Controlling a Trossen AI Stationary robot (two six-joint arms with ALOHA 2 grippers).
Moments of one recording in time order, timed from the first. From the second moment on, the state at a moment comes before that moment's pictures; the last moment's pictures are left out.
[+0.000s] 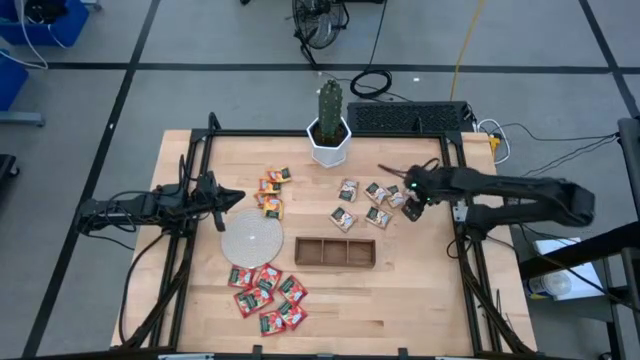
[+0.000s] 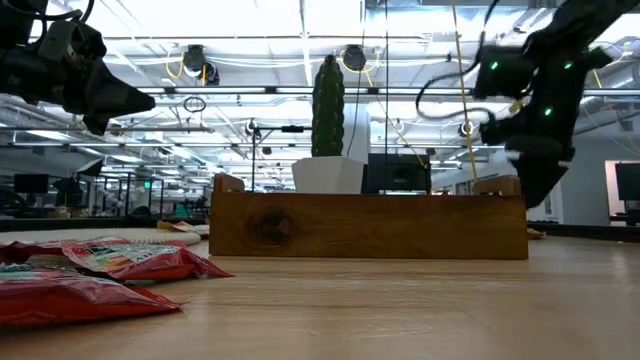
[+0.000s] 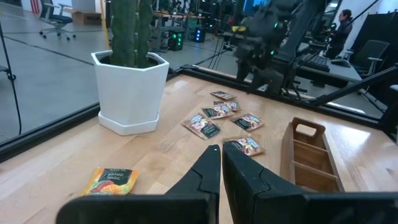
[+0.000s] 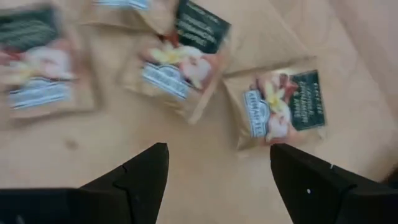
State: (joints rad) left arm 0.02 0.02 0.12 -0.21 -0.28 -0.22; right arm -0.39 1.11 0.57 -0.79 0.18 0.34
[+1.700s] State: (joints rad) left arm 0.02 0.02 0.12 -0.21 -0.28 -0.22; right arm -0.74 1.56 0.66 -0.77 -0.06 0.71
